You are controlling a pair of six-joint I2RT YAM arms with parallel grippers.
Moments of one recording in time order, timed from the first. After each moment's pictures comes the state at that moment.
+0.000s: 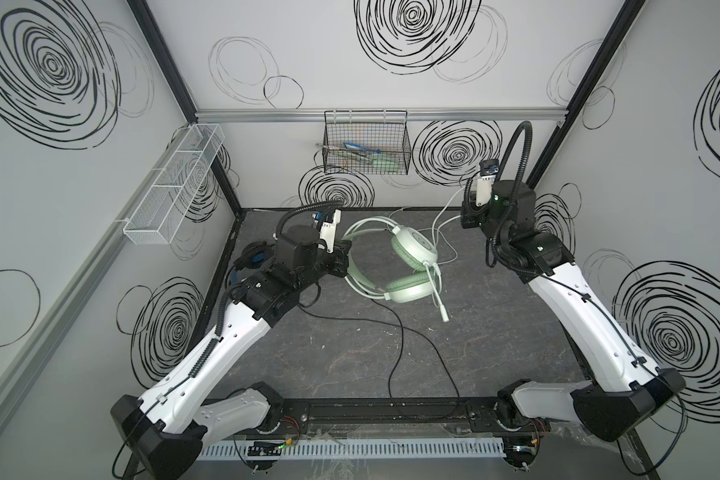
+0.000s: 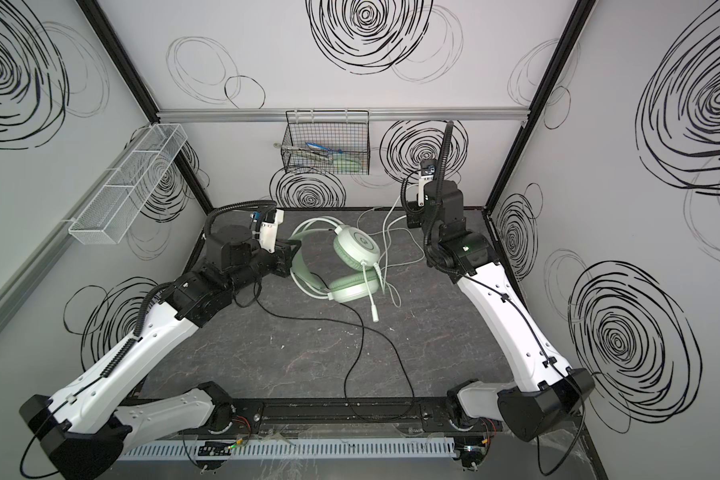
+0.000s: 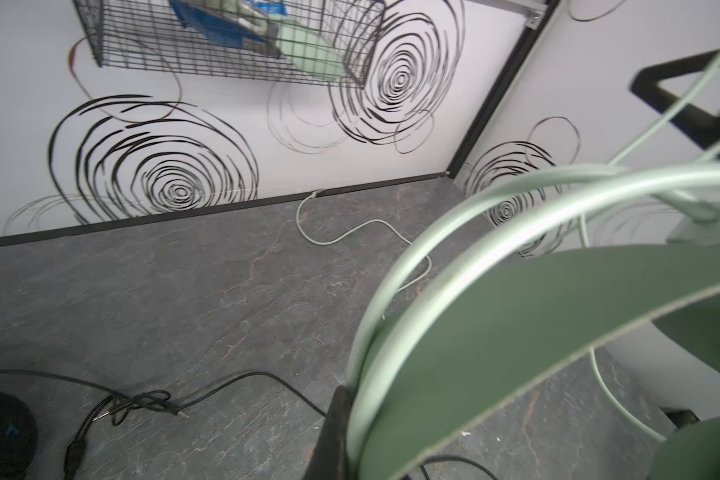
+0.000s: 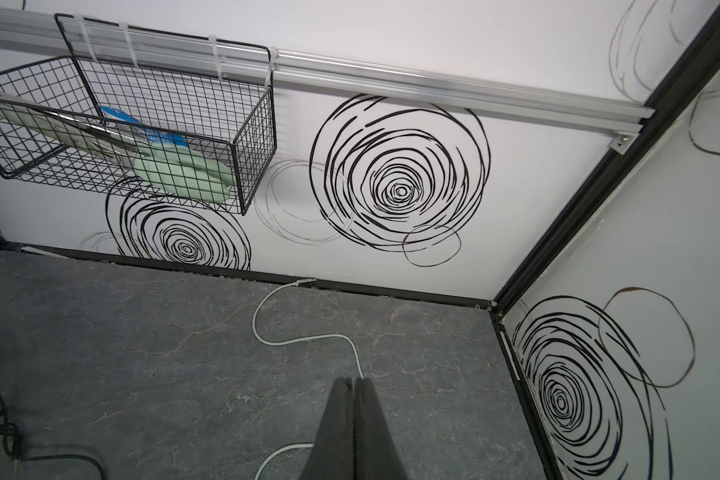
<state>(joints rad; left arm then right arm) -0.55 1.10 1.19 -0.46 0.06 -0.26 0.45 1.32 1.54 -0.50 0.39 0.00</state>
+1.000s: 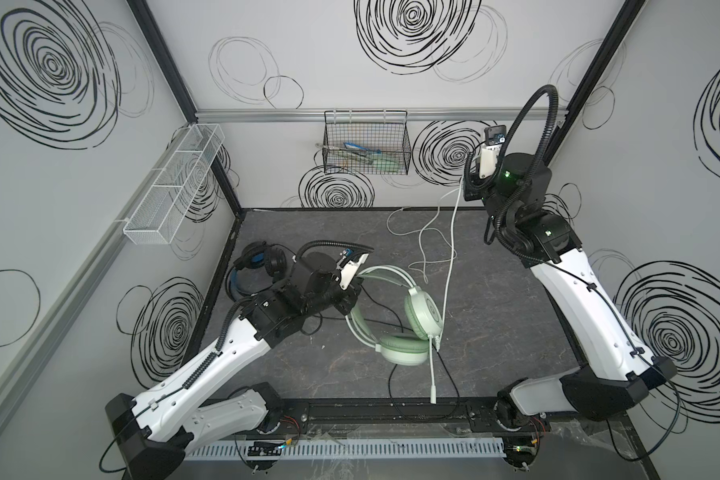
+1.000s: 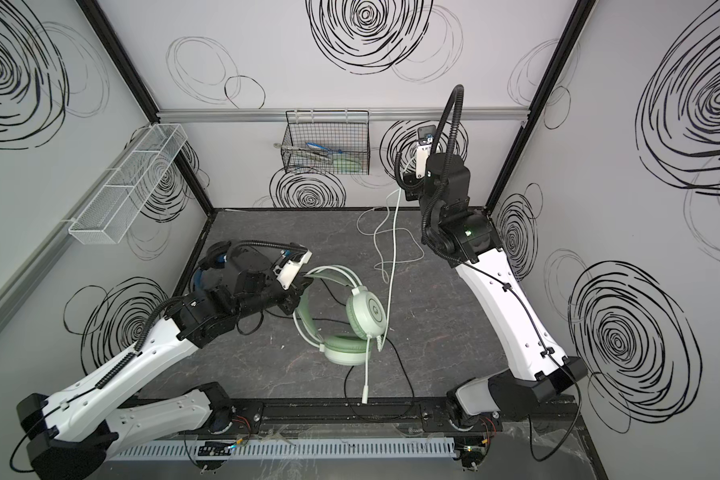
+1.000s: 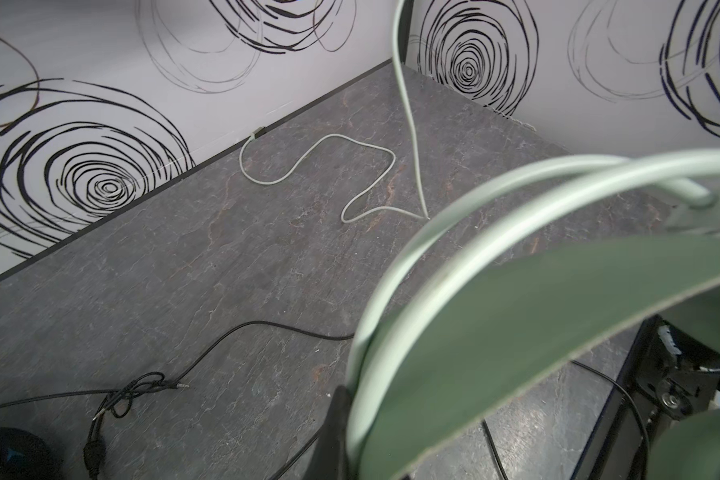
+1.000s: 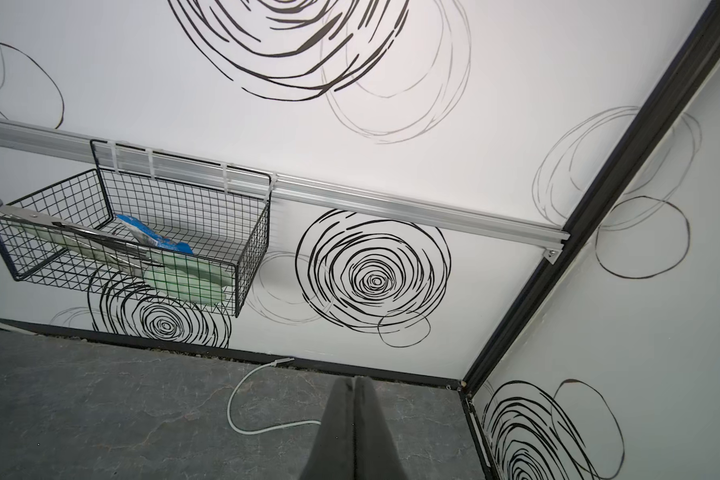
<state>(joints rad) -0.76 1.04 1.08 -0.58 0.01 -0.01 0.50 1.43 1.81 -0.46 0.48 -0.13</state>
